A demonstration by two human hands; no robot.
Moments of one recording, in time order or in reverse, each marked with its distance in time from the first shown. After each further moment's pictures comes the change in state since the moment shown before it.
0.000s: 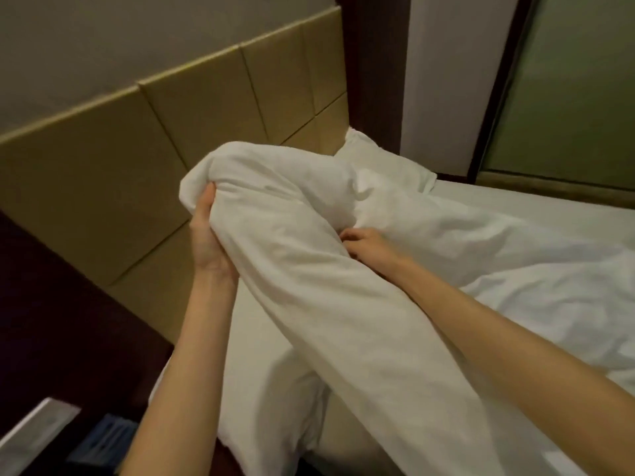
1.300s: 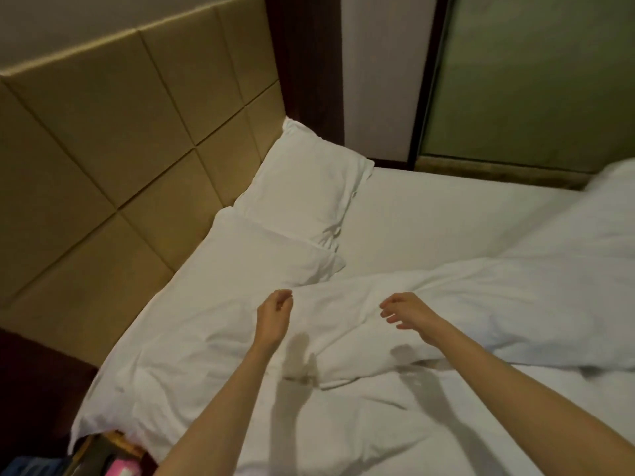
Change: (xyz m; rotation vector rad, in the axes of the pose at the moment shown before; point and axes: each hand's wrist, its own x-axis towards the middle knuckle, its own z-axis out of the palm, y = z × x) left_hand -0.034 -0.249 -0.061 1.289 -0.003 -0.177; right_hand -0.067 0.207 -0.110 0.083 0.153 0.509
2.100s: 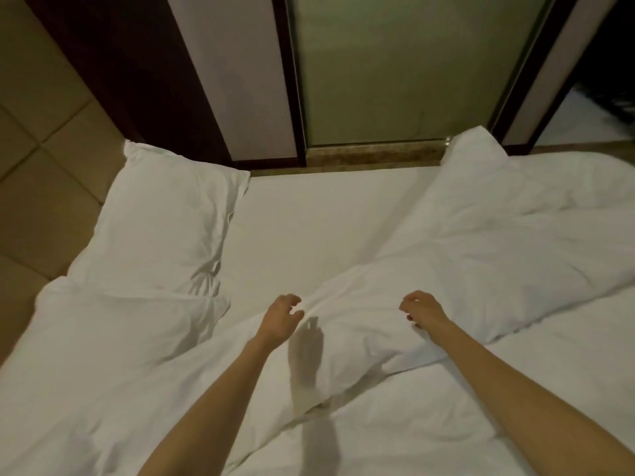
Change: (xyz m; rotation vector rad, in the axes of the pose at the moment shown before) left_hand 0.069 0.142 0.281 0.433 -0.590 0.188; right_hand 0.053 0.140 -0.263 0.197 0.477 0.257
